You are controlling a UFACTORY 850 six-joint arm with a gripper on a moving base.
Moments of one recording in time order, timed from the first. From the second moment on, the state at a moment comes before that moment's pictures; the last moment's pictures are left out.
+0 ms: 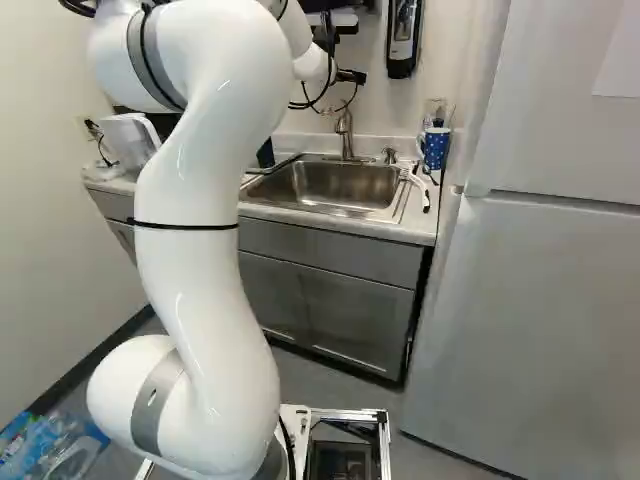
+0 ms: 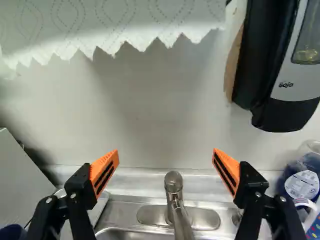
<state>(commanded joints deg) -8.1 -29.9 -100.8 7.8 12.1 -2.0</state>
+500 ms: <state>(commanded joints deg) -5.4 -35.6 -108.0 7.8 11.9 -2.0</state>
